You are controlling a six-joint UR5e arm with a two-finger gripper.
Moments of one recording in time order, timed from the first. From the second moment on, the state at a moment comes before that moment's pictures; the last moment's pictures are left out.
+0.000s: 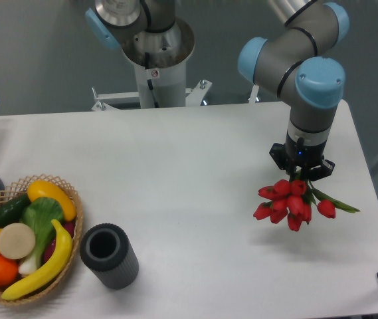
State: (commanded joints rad) arm 2.73 -1.94 -1.61 -1.01 1.57 1.23
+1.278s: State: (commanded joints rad) arm 2.60 -2.07 -1.58 -0.98 1.57 1.08
